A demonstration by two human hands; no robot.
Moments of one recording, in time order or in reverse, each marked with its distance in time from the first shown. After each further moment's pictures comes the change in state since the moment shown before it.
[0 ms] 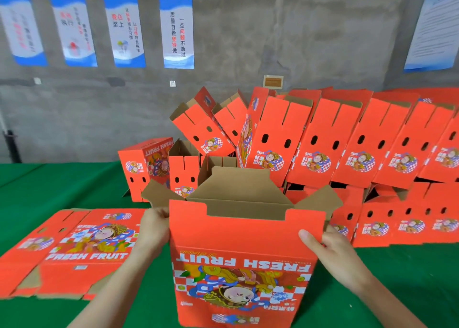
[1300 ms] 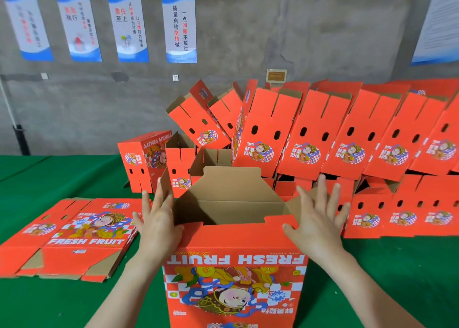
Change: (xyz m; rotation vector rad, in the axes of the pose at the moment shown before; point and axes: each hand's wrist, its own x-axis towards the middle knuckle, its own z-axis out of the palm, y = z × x) left_hand -0.058 0.001 0.019 0.901 0.036 0.359; right_hand 0.019 0.004 -0.006 -0.810 0.230 0.048
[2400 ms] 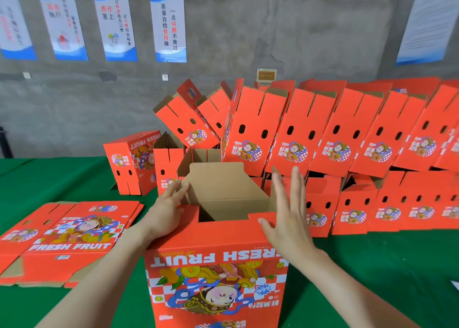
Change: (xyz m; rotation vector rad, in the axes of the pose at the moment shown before) left_hand 0.050 0.008 0.021 -0.103 -0.309 0.328; right_hand 0.001 -0.005 0.022 0.388 0.238 -0.324
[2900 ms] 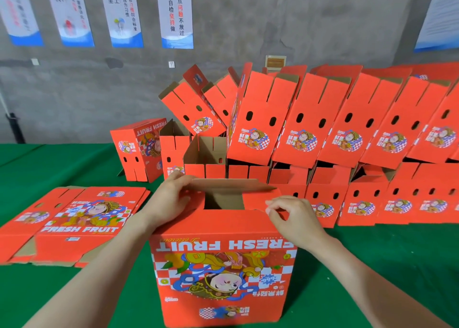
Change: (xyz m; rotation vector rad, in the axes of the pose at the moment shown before) left_hand -0.015 0.013 -0.012 -0.119 0.125 0.128; right_hand 0.000 0.019 -0.002 0.175 -0.207 -0.022
